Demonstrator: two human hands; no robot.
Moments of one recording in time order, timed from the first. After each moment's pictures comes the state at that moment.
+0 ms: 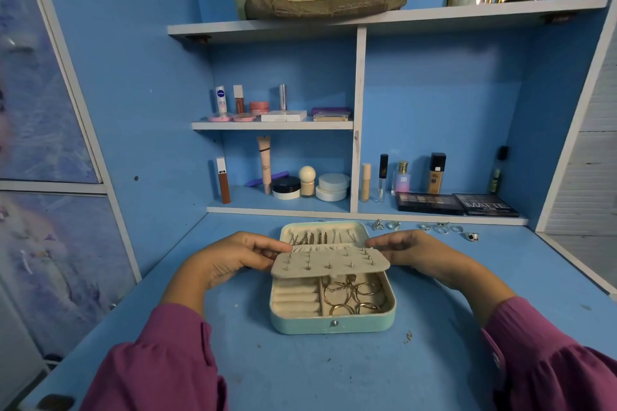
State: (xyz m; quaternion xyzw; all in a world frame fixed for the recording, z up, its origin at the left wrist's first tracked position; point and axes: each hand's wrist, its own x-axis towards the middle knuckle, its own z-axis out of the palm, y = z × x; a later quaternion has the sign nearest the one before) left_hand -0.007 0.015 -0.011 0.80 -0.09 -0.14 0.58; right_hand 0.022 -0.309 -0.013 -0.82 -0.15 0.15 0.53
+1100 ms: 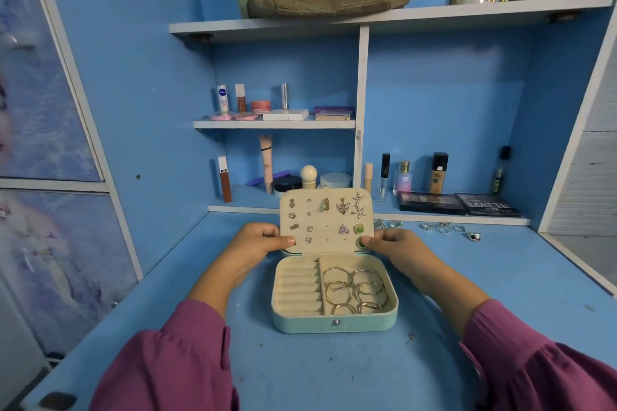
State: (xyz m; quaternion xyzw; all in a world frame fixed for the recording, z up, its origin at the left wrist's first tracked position) left_hand 0.008 -0.015 -0.020 0.80 0.02 0.03 0.60; right_hand 0.020 -0.270 -0.021 -0.78 -0.01 0.06 0.63
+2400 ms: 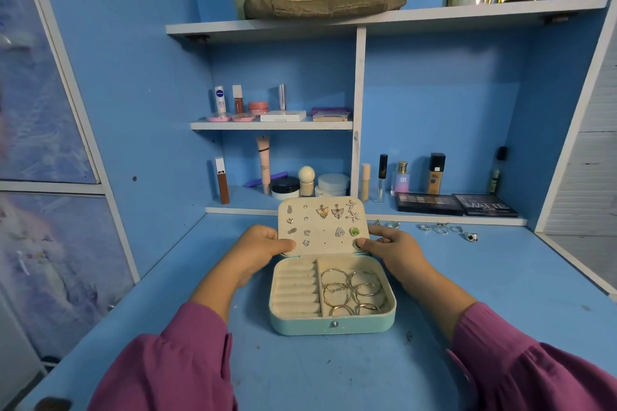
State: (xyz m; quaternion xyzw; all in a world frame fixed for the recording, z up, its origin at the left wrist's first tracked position) left_hand 0.006 -0.026 -0.016 0.83 0.07 0.01 0.56; right_hand 0.023 -0.264 -0.030 -0.78 -0.01 0.00 0.63
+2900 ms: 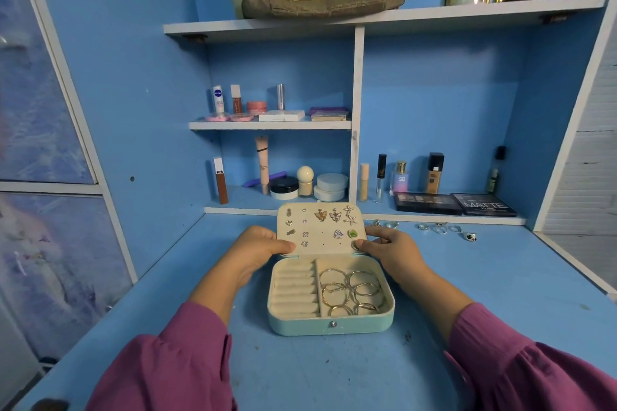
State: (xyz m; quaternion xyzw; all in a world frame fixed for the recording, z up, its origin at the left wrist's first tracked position) left_hand 0.007 -0.029 -0.016 0.81 0.10 0.01 0.57; right_hand 0.030 -0.263 -0.036 -0.80 -0.01 -0.02 0.60
